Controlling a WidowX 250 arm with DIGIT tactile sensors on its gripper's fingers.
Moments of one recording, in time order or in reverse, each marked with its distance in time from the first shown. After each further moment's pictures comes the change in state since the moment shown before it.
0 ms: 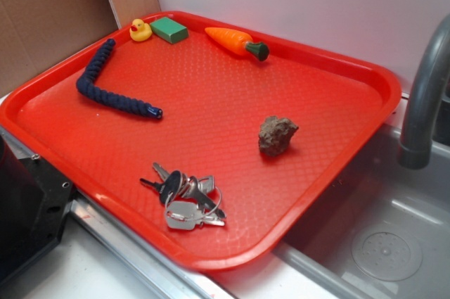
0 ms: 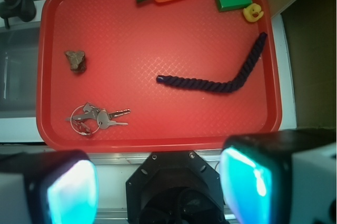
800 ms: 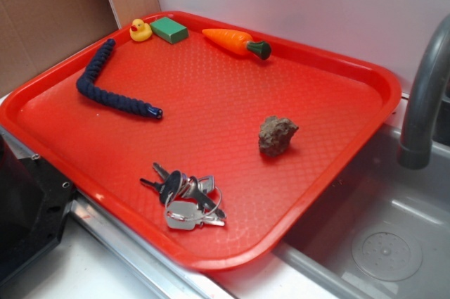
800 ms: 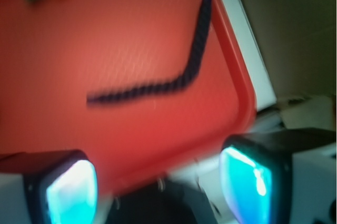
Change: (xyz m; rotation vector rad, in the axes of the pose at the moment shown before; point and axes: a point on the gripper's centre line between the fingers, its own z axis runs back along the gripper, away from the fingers) arm 0.032 0.102 -0.083 0.126 0.100 0.514
